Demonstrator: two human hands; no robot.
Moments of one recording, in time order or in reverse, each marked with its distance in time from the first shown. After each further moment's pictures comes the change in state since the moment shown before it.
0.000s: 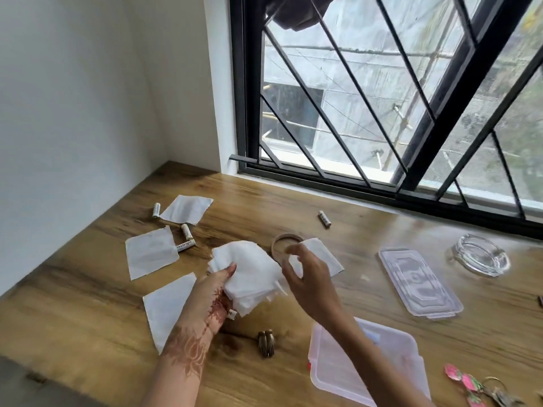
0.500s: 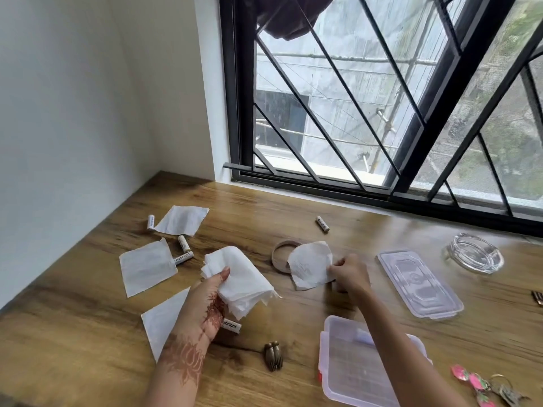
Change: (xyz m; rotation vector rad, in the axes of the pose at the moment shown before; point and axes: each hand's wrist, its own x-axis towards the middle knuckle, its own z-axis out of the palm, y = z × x) left_hand 0.008 0.013 -0.010 -0.022 -0.086 0.015; right_hand 0.039 0.090 -0.023 -0.093 0.045 0.788
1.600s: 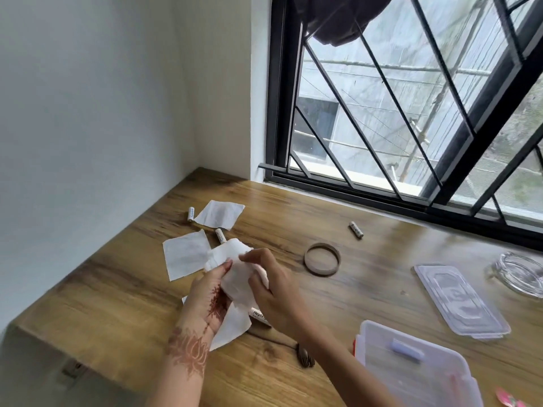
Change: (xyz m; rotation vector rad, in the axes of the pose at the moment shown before) left_hand -0.005 0.024 -0.050 -0.097 -0.014 0.050; right_hand -0.159 -0.105 0.076 0.207 -0.336 -0.909
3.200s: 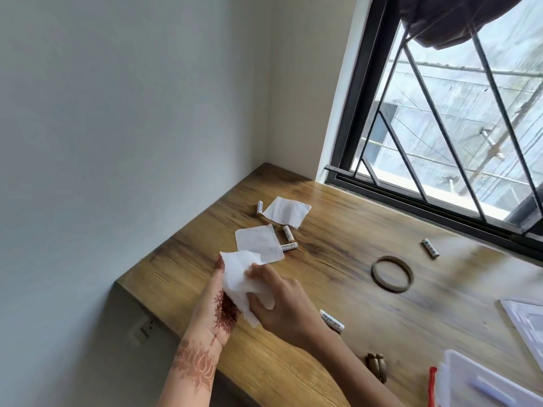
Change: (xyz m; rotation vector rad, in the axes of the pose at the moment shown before) left_hand -0.043 0.043 -0.089 -0.135 0.026 0.100; right_hand 0.013 -0.031 0.088 -0.162 -0.203 -0.285
